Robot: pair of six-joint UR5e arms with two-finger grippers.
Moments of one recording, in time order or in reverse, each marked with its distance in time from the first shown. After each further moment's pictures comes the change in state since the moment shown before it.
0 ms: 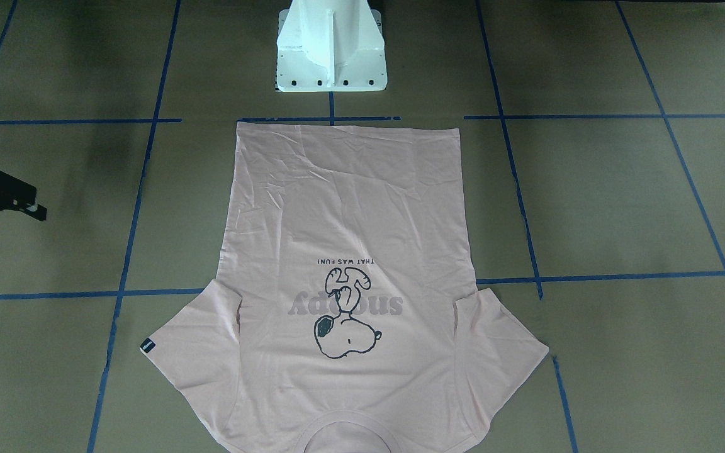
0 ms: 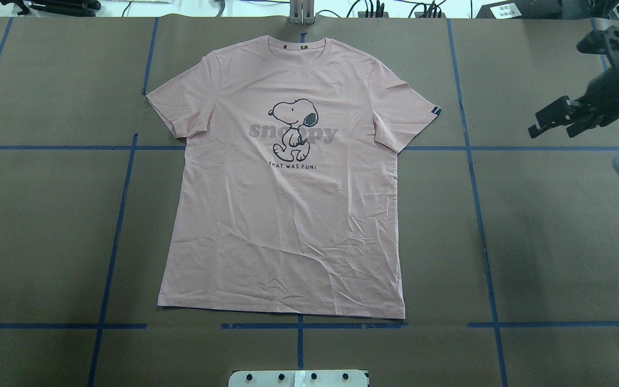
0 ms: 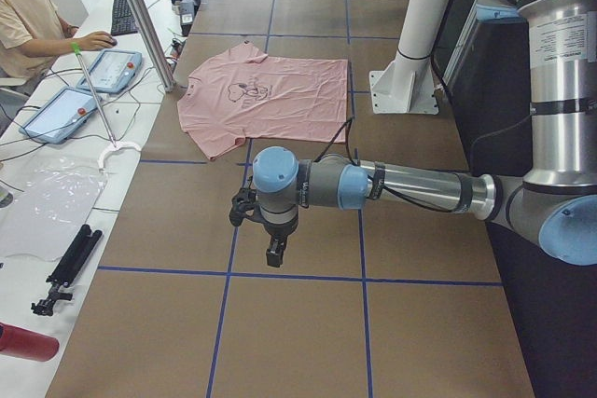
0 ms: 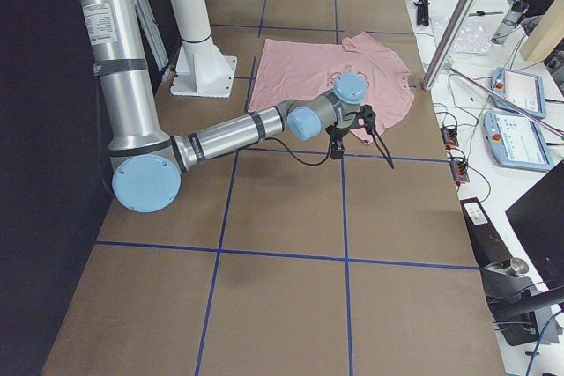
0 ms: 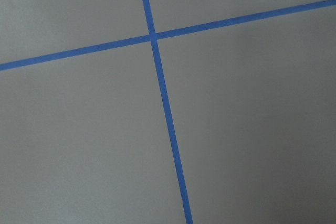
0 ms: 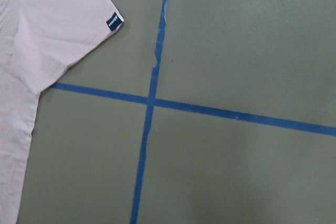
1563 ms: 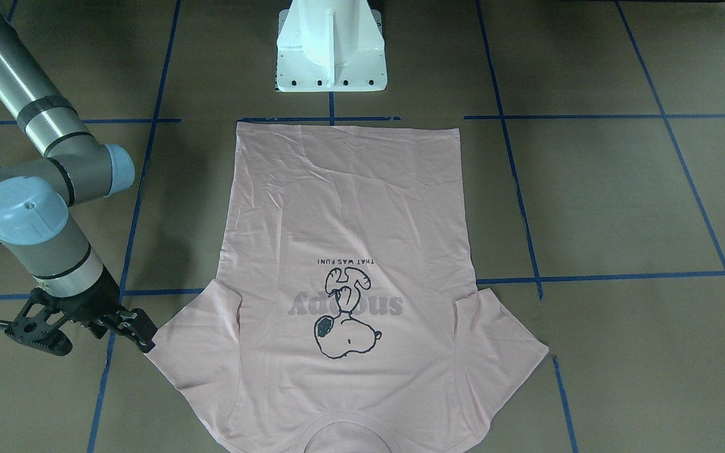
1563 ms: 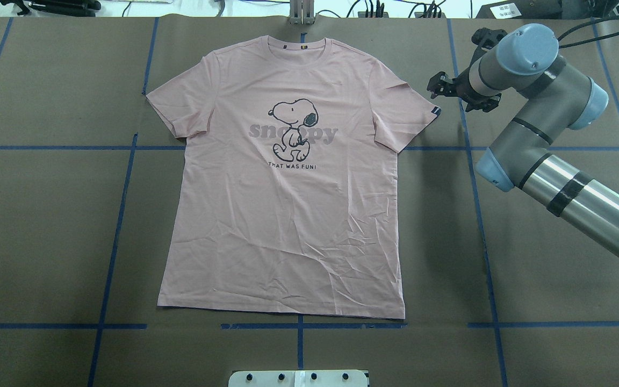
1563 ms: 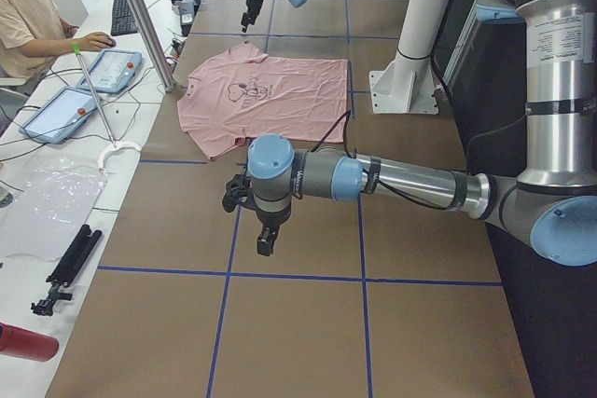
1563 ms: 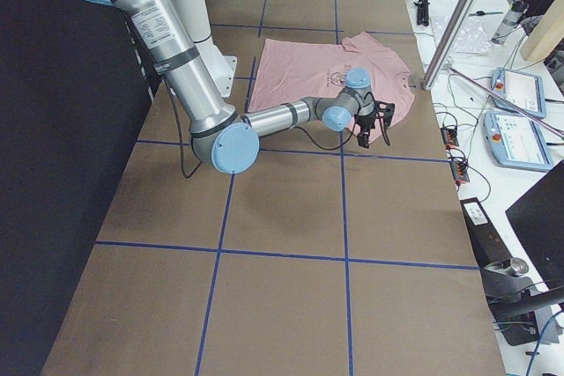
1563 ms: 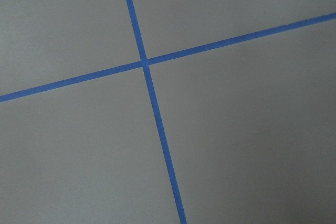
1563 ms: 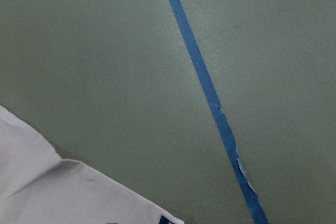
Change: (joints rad) left arm 0.002 -0.025 -0.022 -0.018 -0.025 0.009; right arm -0.228 0.346 -0.509 0.392 -0.499 0.685
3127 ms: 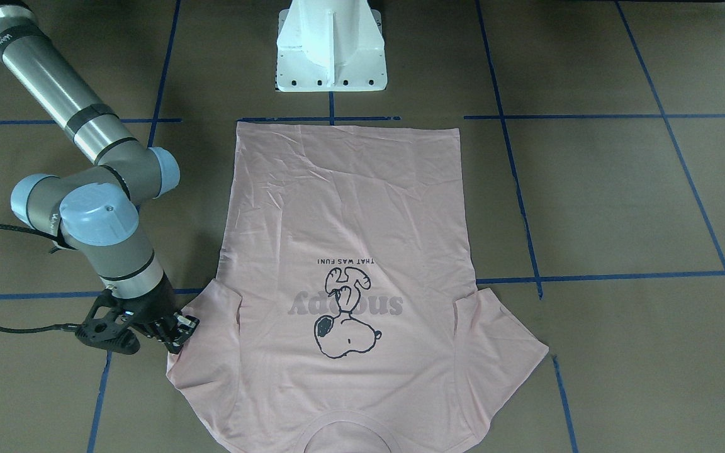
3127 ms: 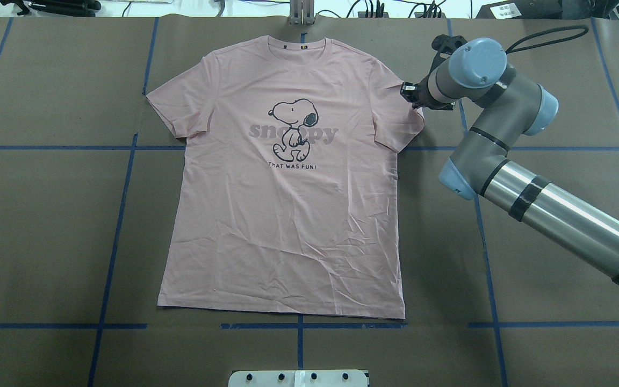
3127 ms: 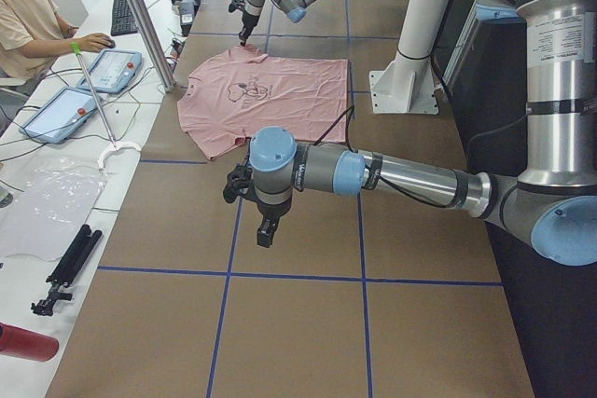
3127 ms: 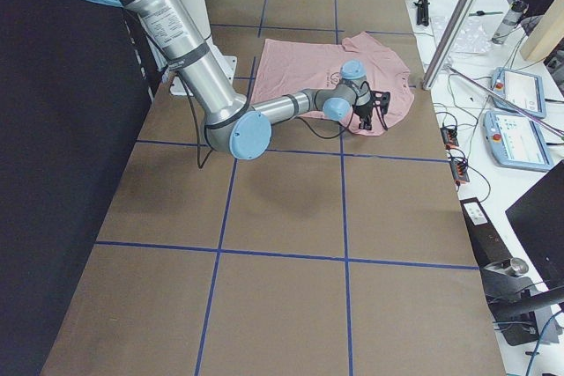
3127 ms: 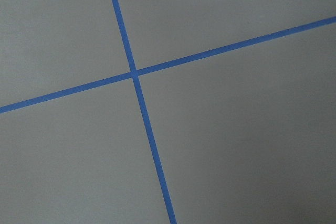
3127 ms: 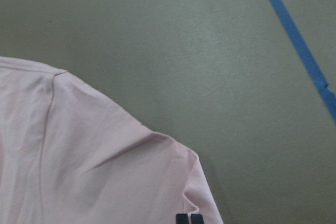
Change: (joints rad) left arm -0.003 0.007 -0.024 0.002 -0.051 0.000; right arm -0.094 0.107 -0.052 0.016 -0.103 0.007
